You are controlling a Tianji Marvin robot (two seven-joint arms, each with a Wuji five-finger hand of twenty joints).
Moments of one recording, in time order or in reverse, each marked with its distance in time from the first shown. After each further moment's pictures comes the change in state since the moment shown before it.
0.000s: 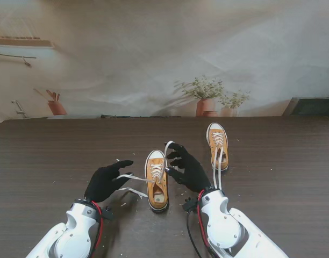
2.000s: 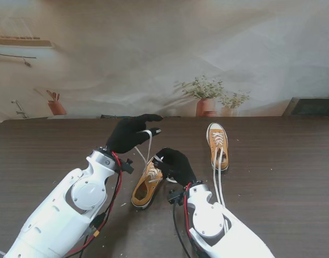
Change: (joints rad) left arm -0.397 0.005 0.176 0.022 -0.114 -0.065 -0.121; right arm 0.118 -0.093 -0.097 0.132 0.317 -0.067 -0.020; left_hand 0.012 0.012 -0.062 0.000 0.005 -0.005 0.099 0.054 0.000 -0.025 -0.001 0.000 0.000 -0.023 0.000 0.000 0.001 -0.026 0.000 -0.001; right_hand 0.161 -0.204 0.089 -0.148 0.711 -0.039 0.456 0.042 0.622 -0.014 0.536 0.288 0.487 0.009 0.851 0.233 0.554 0.174 0.606 0.463
